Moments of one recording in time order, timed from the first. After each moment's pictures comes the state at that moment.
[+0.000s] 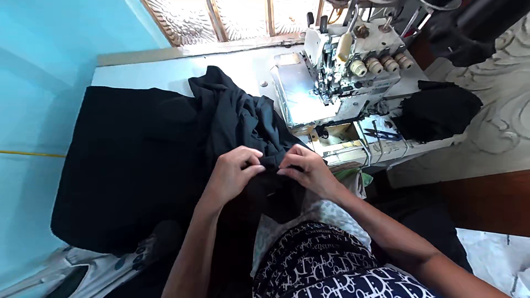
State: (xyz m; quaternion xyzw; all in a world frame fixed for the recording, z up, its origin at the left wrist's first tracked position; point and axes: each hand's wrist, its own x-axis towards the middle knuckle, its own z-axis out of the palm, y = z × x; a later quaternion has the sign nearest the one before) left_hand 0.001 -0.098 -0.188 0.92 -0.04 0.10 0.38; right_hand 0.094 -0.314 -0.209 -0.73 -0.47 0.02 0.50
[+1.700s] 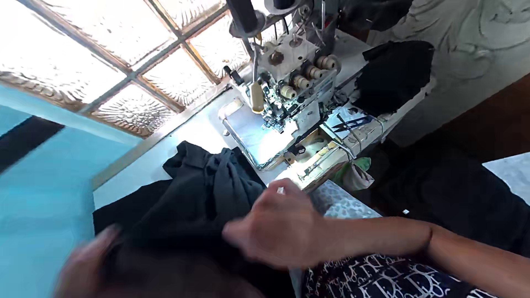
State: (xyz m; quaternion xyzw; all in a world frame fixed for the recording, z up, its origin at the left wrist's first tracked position) left_hand 0.000 -0.068 -0.117 0.86 -0.05 0.47 0.19; right_hand 0.056 -0.295 -0.119 -0.69 -0.37 -0.35 0.51
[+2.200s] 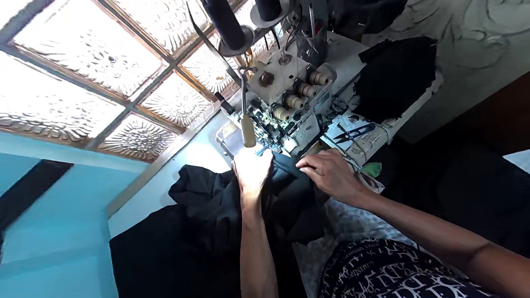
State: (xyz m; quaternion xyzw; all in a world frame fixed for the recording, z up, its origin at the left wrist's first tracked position) left_hand 0.180 -0.179 -0.156 0.96 0.07 0.06 0.26; right_hand 0.152 -0.375 -0.202 -0.87 -0.22 -0.14 0.42
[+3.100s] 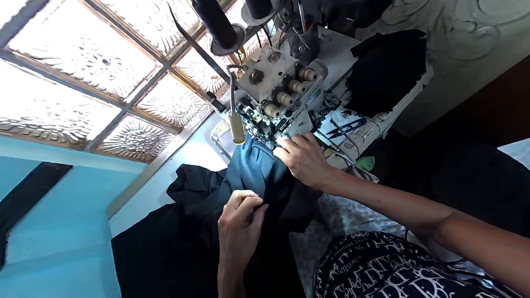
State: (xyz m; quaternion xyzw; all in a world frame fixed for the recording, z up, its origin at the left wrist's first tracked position) left_hand 0.077 -0.146 -0.143 0.94 -0.18 0.14 0.25; right_hand 0.176 -0.345 -0.194 -0.90 -0.27 -0.26 0.24
